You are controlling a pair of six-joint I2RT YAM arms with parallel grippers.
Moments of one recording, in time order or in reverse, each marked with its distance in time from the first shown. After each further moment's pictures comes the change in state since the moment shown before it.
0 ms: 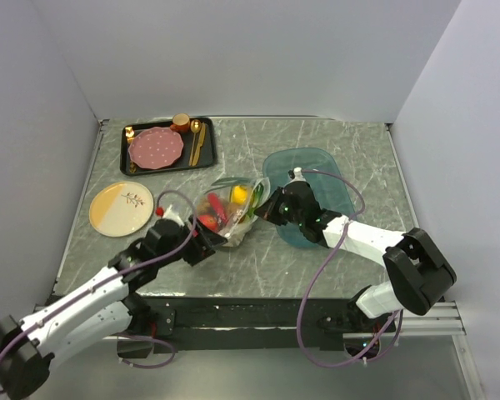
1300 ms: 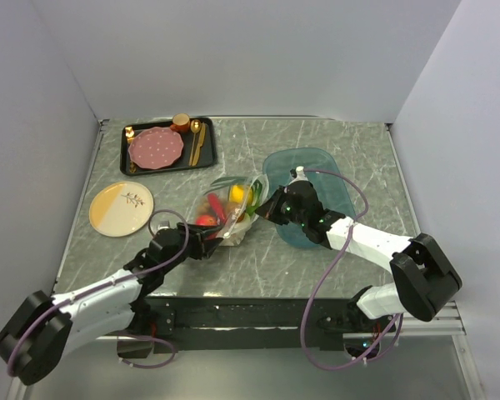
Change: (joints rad) left arm 0.049 0.143 -0.283 0.576 -0.080 -0.730; right arm 0.000 -0.049 0.000 -0.026 -0.001 -0.010
